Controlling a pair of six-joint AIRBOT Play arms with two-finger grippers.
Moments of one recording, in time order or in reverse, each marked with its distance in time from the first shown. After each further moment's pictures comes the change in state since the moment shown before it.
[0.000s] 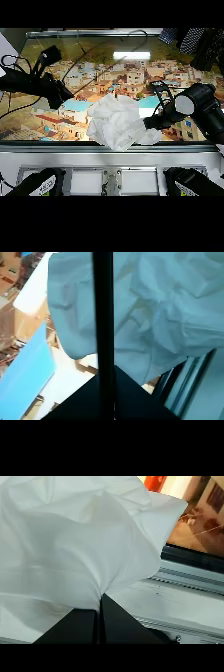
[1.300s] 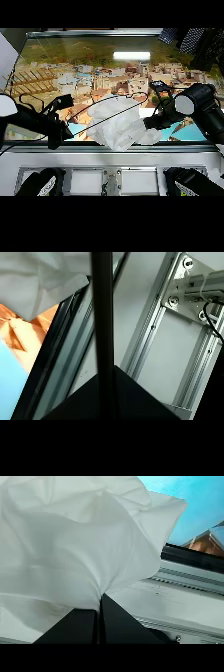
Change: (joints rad) left arm -0.071 0.294 -0.399 0.083 -0.181 -0.088; right arm 0.000 0.000 0.000 0.000 0.000 0.000
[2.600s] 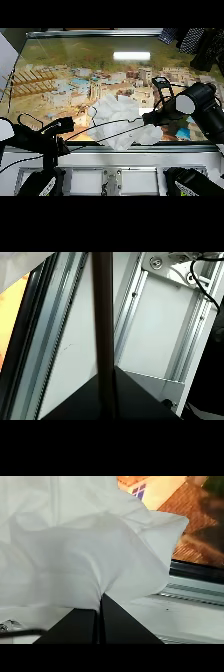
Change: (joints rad) left arm -0.092 0.178 -0.118 0.061 -0.060 0.011; right arm -0.015 0.000 0.000 -0.008 -0.075 0.071
